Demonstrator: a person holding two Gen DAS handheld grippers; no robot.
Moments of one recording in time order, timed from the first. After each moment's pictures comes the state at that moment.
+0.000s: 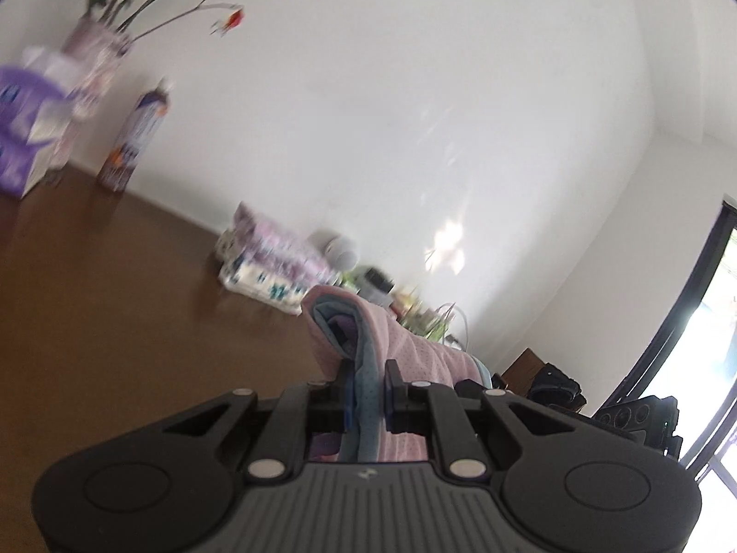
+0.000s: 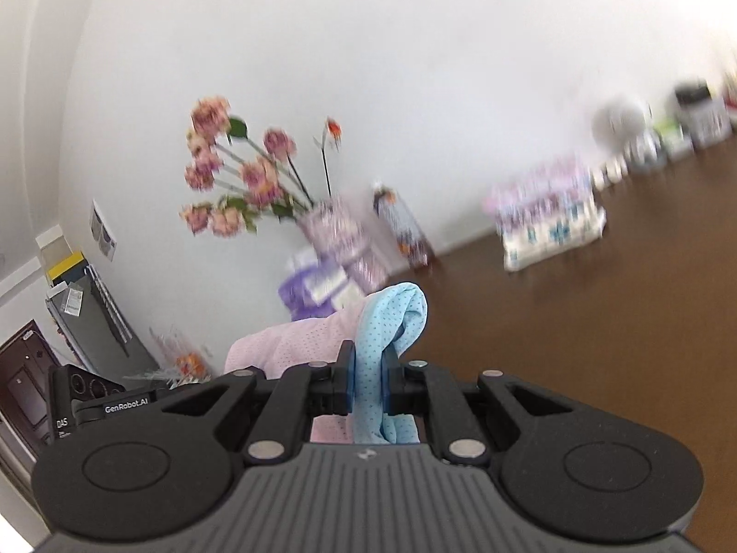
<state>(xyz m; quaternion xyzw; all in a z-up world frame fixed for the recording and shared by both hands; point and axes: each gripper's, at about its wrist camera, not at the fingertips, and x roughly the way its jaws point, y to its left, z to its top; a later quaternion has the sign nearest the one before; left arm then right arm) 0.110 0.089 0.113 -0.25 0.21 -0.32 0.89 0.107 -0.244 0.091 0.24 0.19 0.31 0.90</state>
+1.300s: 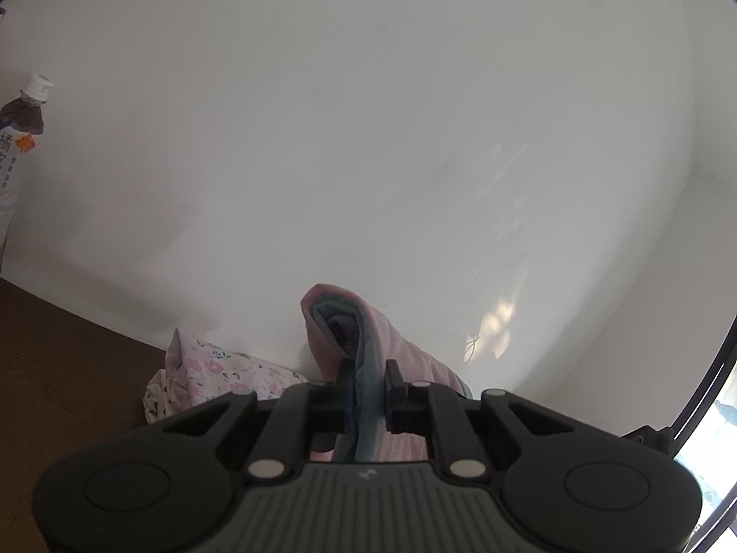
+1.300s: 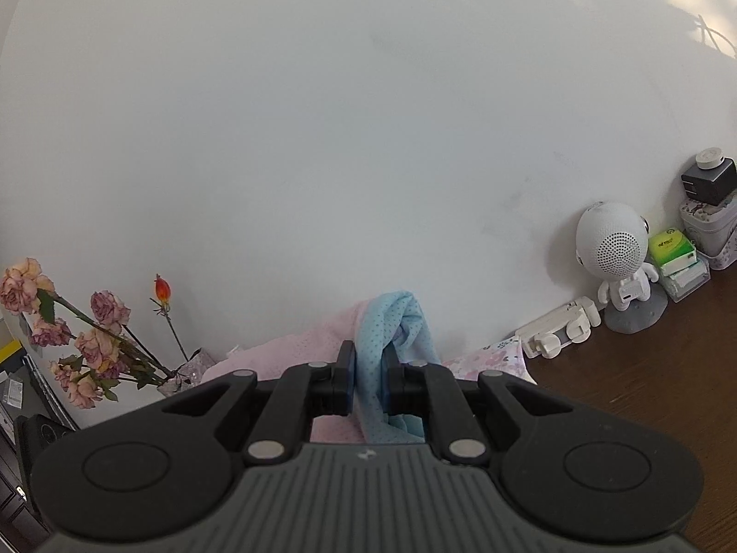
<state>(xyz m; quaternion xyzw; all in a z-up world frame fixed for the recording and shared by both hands) 0.456 -0.014 0.142 -0.28 0.20 -0.31 0.89 0.426 -0.325 0.091 0.29 0.16 0.22 0.92</state>
